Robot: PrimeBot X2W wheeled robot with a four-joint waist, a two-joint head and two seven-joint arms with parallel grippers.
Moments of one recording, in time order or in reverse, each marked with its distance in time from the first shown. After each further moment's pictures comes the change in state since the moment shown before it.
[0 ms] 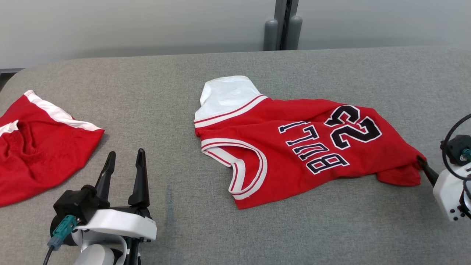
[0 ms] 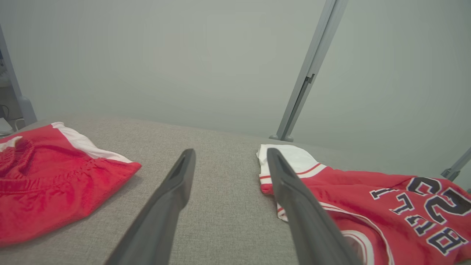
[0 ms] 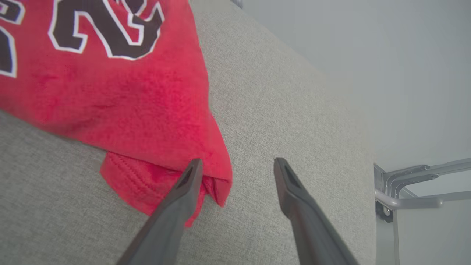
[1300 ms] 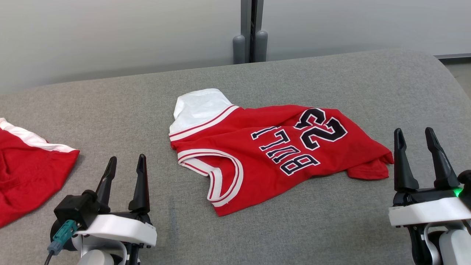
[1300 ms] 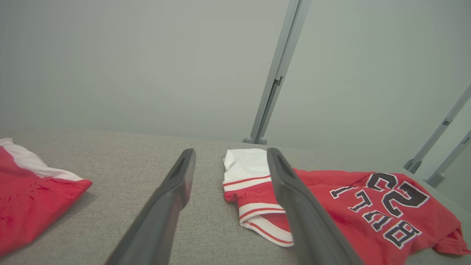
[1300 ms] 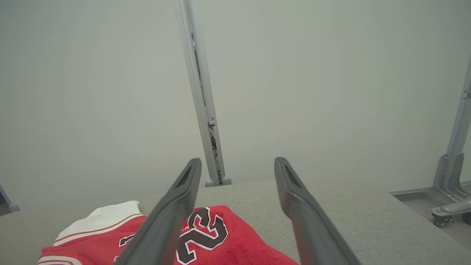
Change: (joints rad) left arm 0.027 0.018 -0.011 -0.025 -0.009 0.005 0.008; right arm 0.371 0.553 -0.619 -0.508 -0.045 0.000 -0.316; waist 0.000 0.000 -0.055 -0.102
